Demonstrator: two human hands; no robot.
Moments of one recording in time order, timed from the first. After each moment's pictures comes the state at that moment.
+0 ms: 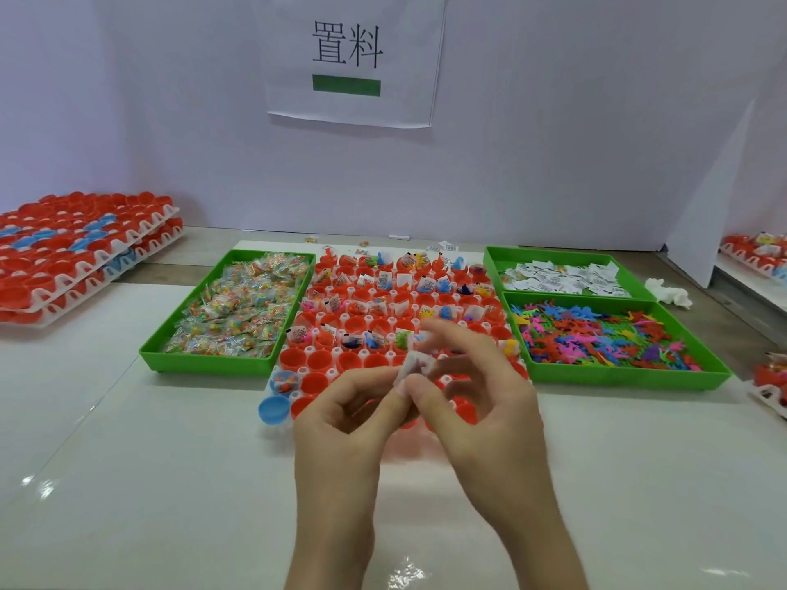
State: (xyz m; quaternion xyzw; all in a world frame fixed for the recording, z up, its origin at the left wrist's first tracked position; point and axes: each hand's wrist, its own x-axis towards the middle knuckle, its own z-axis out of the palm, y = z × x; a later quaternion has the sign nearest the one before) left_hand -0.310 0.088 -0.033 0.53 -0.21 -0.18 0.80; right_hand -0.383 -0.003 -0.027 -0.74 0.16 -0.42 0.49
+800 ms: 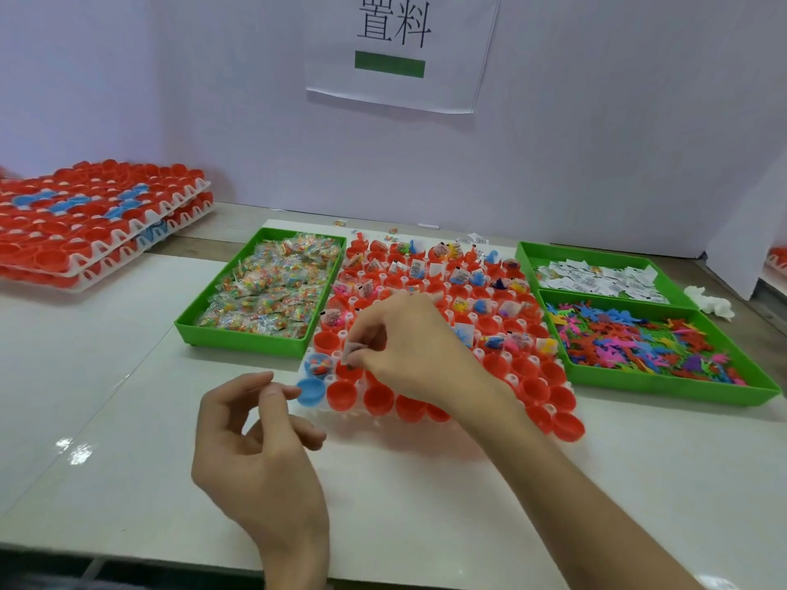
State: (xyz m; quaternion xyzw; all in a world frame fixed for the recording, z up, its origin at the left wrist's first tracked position) left_hand -0.267 0.122 -0.074 0.58 -0.02 0.20 0.79; right_hand -0.271 -0.019 -0.014 -0.95 0.08 -0.14 0.27
